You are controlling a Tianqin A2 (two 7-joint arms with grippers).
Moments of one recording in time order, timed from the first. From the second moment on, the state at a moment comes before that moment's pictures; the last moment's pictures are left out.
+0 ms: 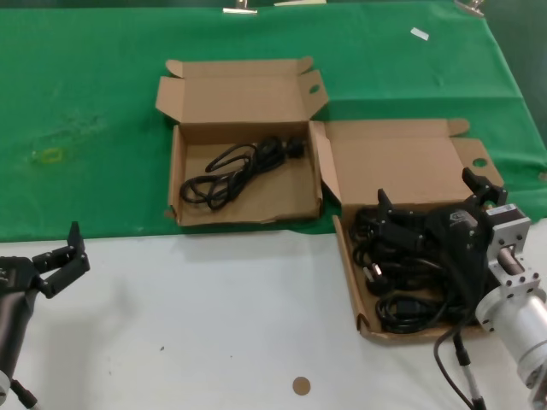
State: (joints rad) left arm 0.00 -0.30 1.60 -1.60 -1.80 0.00 0.00; right arm 0.04 0.30 -1.62 1.56 1.79 -0.02 -0.01
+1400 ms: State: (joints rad) left arm 0.00 -0.30 1.60 -1.60 -1.80 0.00 0.00; right arm 0.04 0.30 -1.62 1.56 1.79 -0.02 -0.01
